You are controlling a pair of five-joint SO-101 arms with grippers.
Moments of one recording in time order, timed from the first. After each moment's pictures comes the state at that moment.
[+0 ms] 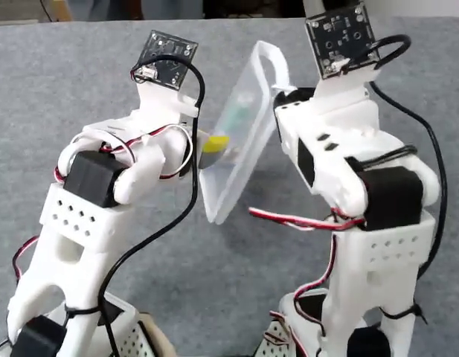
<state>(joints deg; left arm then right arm) 19.9 -30.5 2.0 78.9 2.3 -8.4 -31.3 -12.9 85.9 10.0</state>
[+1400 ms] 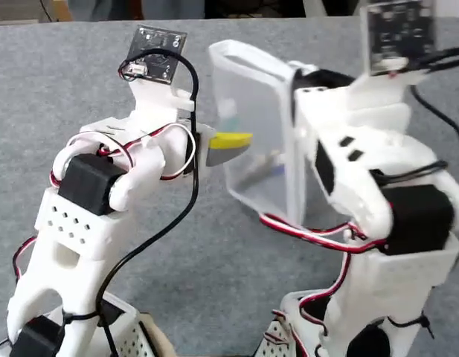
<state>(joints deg) 21.5 -30.5 -2.1 80.0 9.7 -3.3 -30.0 -22.8 86.0 0.7</state>
